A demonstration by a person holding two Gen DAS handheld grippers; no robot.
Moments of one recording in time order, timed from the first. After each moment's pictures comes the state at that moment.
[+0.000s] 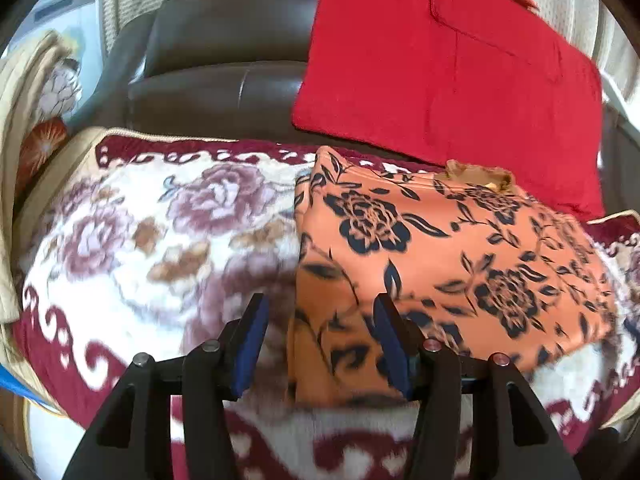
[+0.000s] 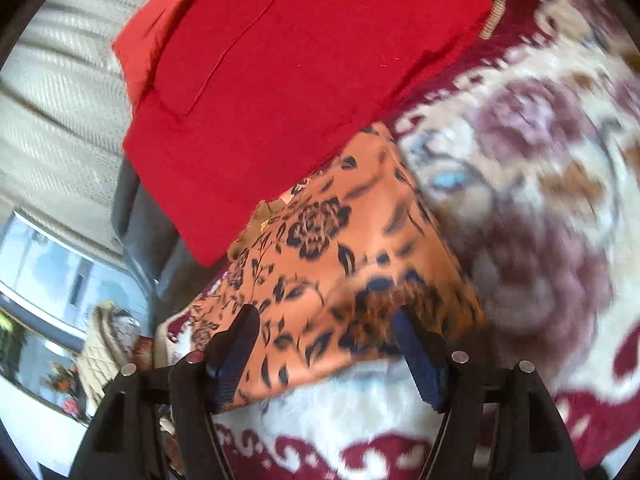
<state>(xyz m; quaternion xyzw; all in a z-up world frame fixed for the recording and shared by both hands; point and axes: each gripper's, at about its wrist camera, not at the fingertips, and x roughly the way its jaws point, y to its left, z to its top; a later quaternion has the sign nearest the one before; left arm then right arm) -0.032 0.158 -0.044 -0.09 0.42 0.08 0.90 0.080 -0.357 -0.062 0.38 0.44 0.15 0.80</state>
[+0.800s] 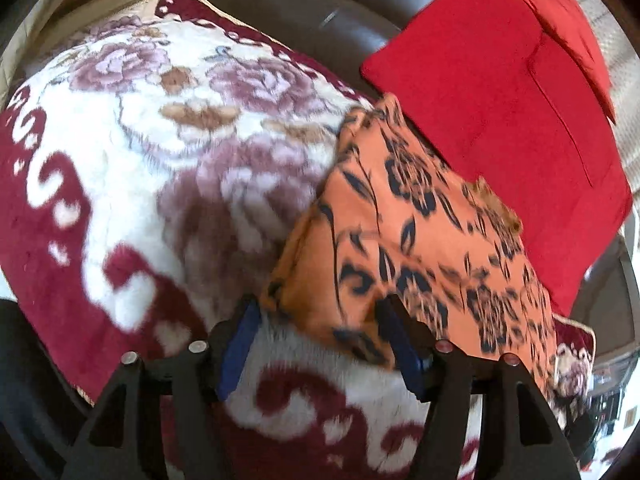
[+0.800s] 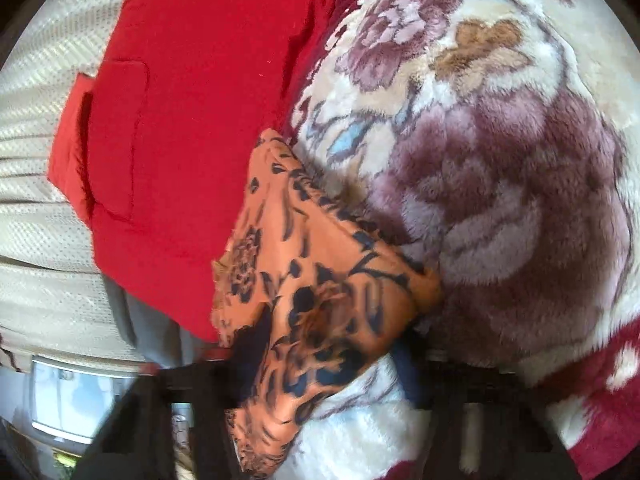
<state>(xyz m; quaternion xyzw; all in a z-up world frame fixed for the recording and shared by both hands) -0.050 0.175 -0.091 -0.33 0.44 0.13 0.83 0.123 -0.367 -0.142 0.54 0.43 0.04 0.72</state>
